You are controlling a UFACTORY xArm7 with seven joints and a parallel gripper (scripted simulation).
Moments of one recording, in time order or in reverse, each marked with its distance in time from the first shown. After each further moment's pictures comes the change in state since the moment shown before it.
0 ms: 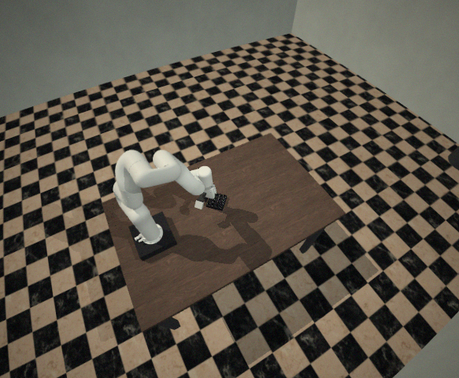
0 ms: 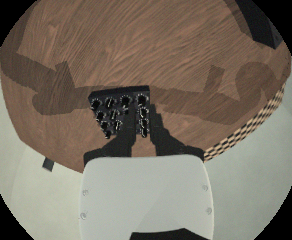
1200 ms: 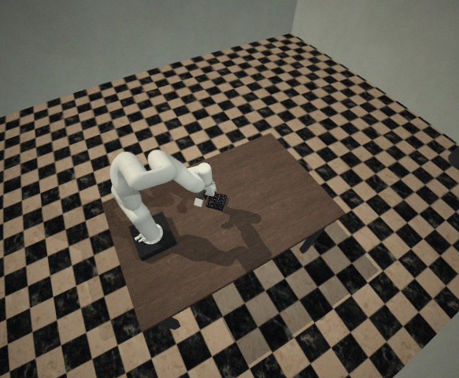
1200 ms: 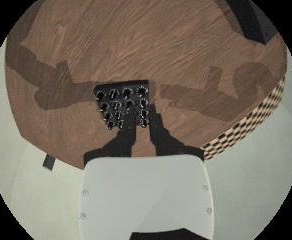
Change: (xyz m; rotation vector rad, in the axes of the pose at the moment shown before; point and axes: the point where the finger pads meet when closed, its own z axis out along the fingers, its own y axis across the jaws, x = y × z) arm 0.000 0.000 -0.027 0.000 -0.001 0.000
